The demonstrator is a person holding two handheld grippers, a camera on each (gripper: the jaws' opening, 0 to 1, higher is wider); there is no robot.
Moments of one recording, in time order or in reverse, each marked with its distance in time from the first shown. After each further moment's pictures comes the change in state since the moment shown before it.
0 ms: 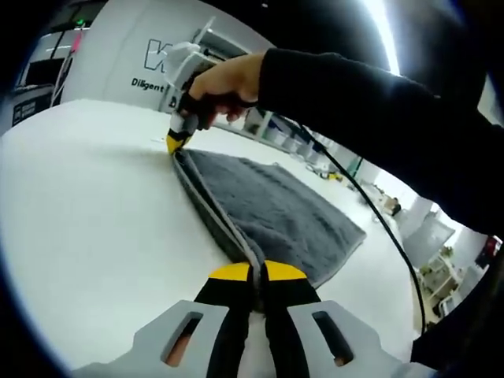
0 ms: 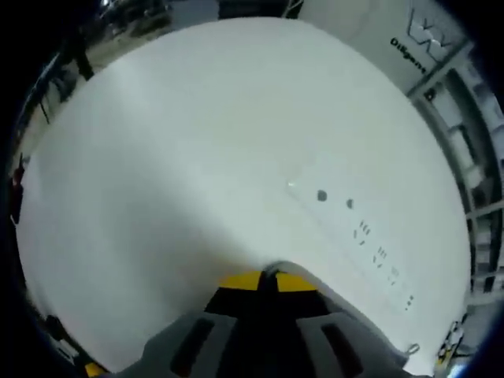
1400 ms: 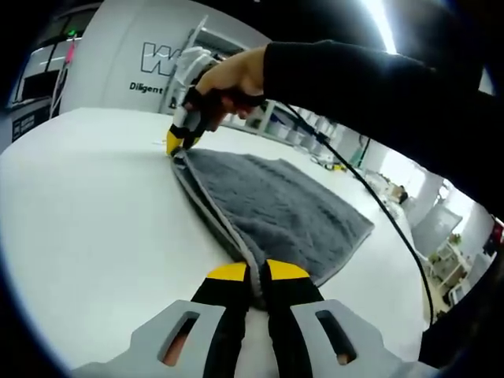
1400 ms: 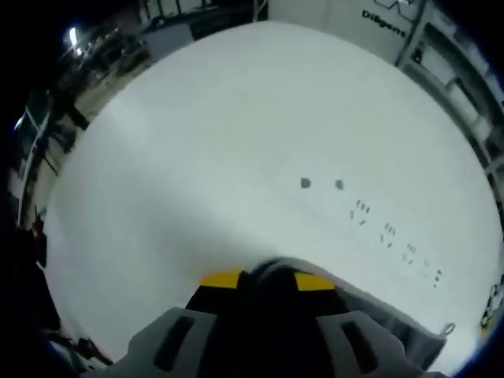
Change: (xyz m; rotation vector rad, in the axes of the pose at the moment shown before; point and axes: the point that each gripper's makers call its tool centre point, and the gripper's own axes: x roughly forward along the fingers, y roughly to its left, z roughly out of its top) left arm 0.002 0.003 -0.002 0.063 0.028 0.038; right arm -0.005 -0.003 -0.005 0.200 -0.029 0.131
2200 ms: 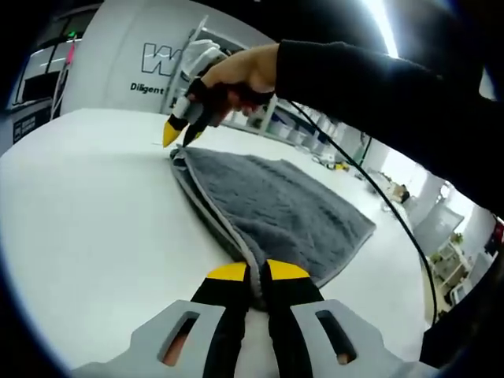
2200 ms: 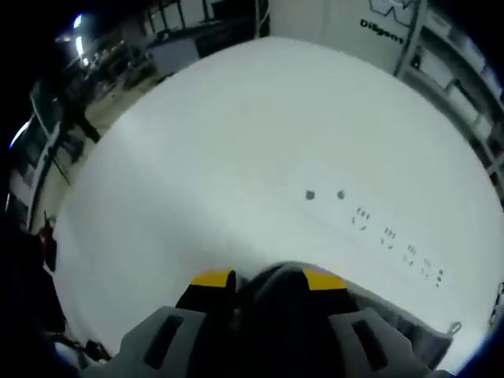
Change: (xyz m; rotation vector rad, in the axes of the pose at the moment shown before) left arm 0.003 -0.002 0.002 0.005 0.002 0.011; right arm -0.012 0.005 0.006 0.018 -0.030 0.069
